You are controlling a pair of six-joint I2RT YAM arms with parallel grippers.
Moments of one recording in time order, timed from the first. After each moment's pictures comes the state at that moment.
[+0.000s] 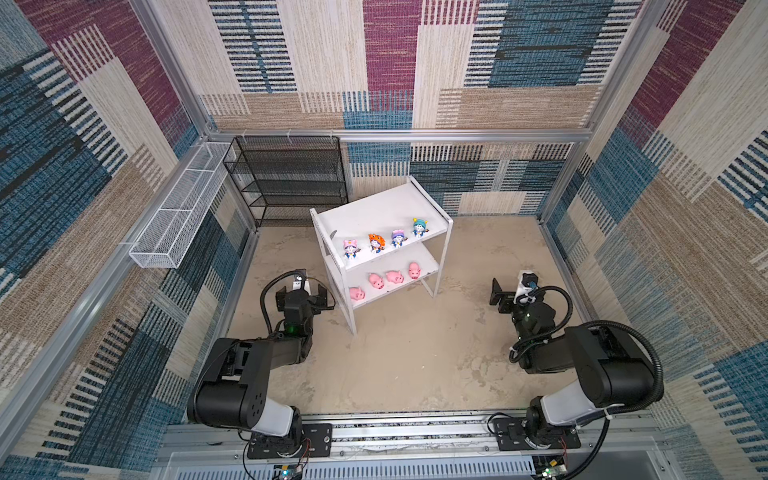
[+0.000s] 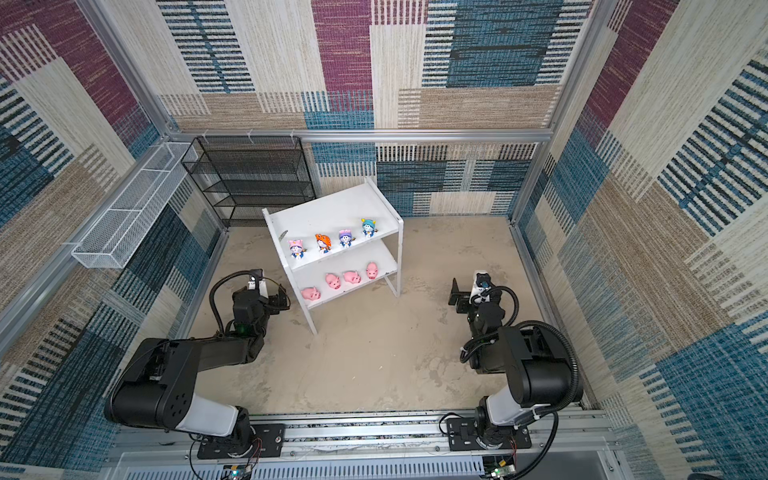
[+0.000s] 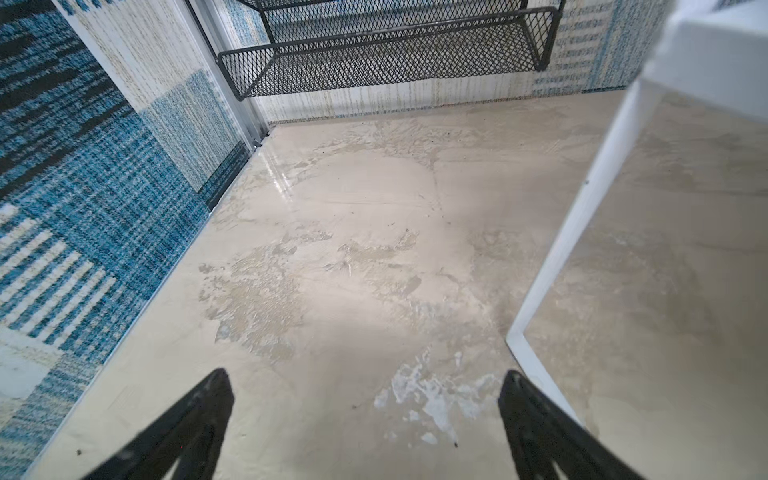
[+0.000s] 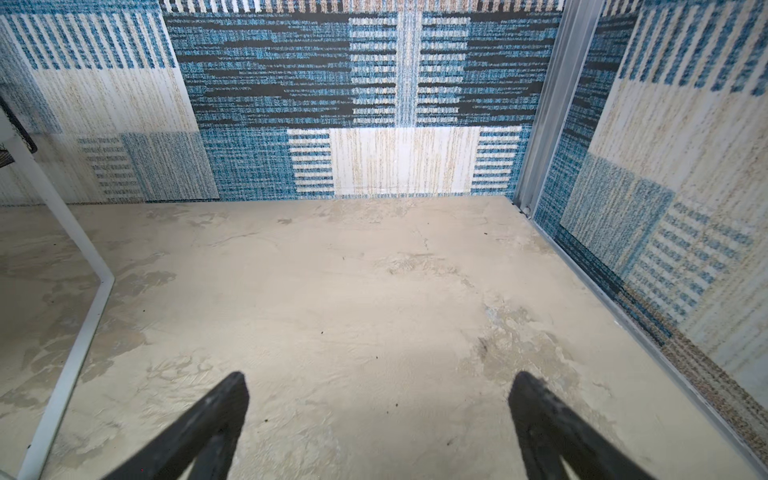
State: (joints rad) left arm -0.08 1.49 0.39 0.75 -0.28 0.06; right arm 0.01 1.54 0.20 1.24 0.05 0.01
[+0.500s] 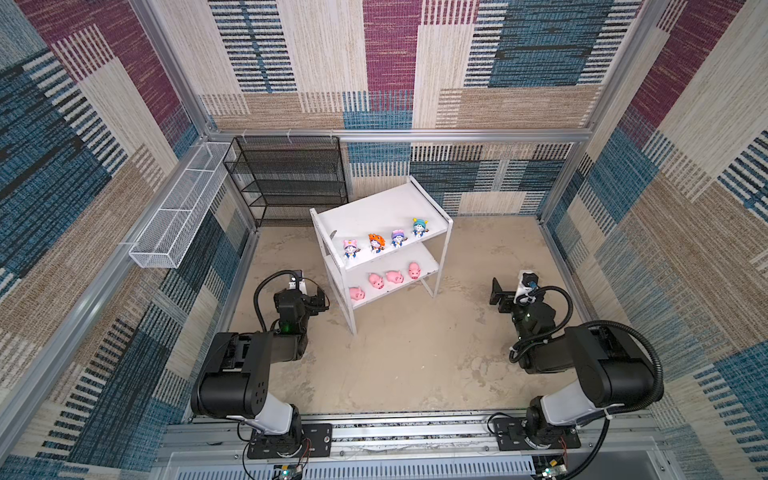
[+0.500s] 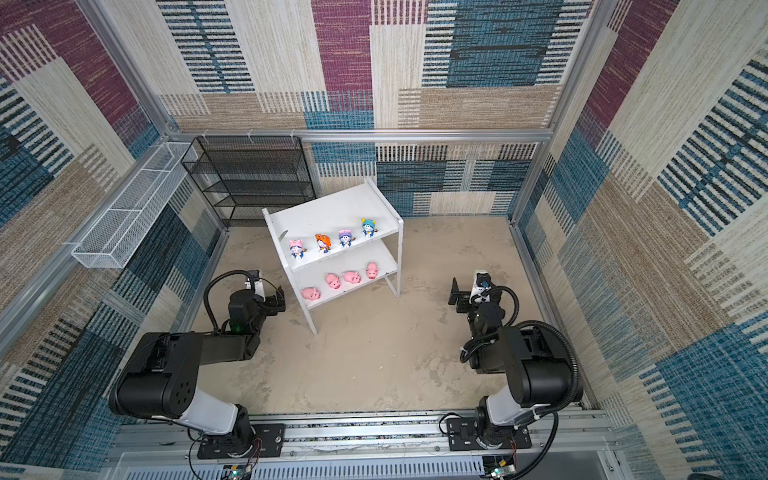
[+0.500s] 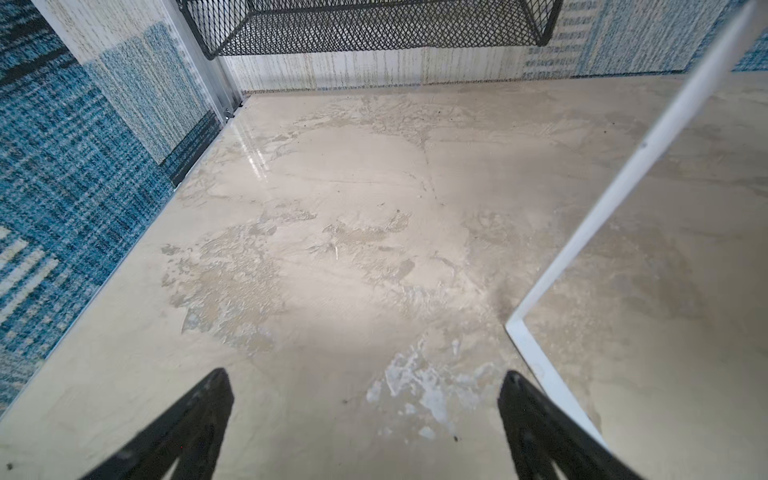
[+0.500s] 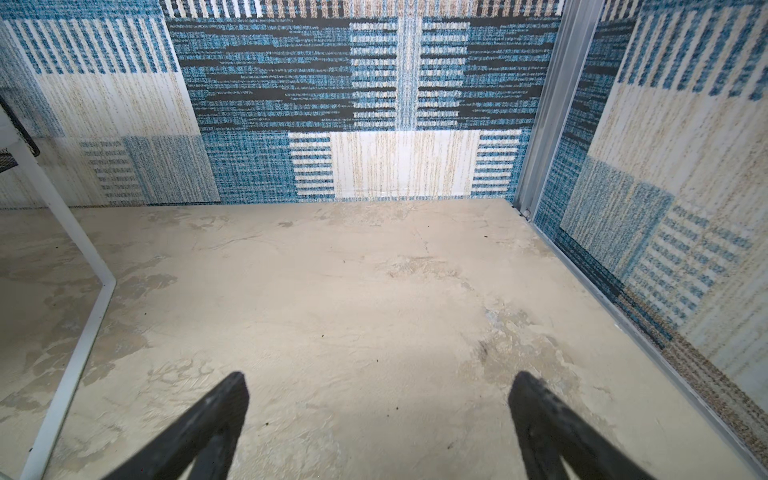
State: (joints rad) left arm -0.03 1.54 0.40 0.75 -0.18 0.02; right arm 0.01 1.54 0.20 1.25 0.05 0.01
